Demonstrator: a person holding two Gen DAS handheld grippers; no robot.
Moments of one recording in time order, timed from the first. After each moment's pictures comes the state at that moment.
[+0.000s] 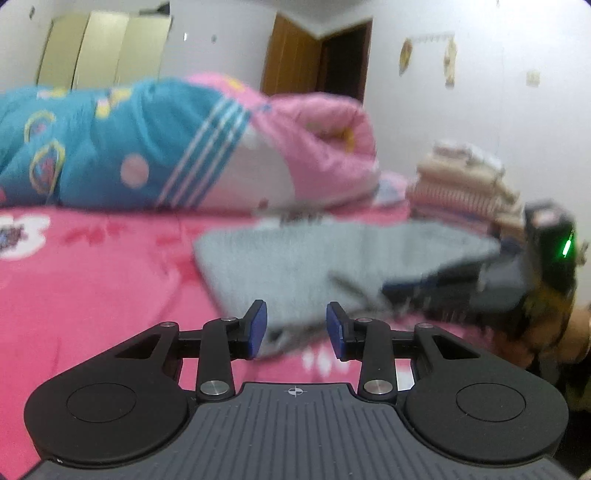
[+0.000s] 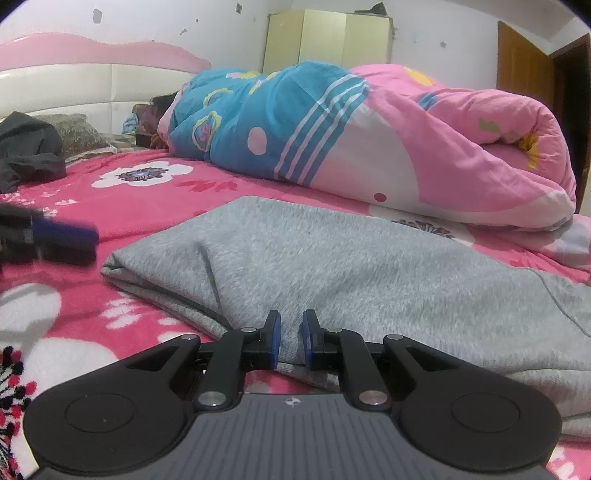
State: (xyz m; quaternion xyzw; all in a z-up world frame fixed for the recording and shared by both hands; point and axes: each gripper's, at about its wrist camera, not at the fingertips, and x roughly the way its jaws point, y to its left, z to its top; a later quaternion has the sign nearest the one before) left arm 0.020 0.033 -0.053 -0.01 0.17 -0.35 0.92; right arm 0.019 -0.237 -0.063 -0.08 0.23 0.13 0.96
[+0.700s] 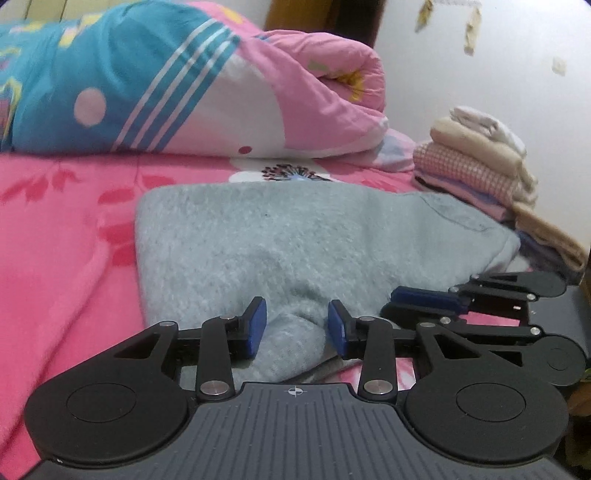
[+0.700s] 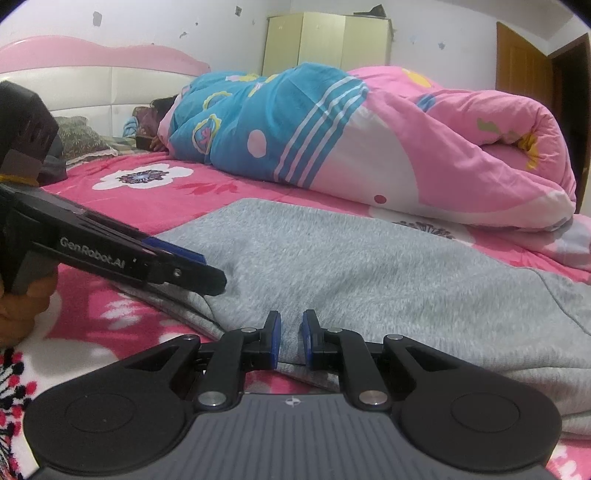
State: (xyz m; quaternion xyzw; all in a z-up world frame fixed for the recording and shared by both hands) left arm 0.093 -0.029 -0.073 -0.03 0.29 -0.36 0.89; right arm 0.018 -0.236 -0.062 -0.08 0.23 0.12 0.96
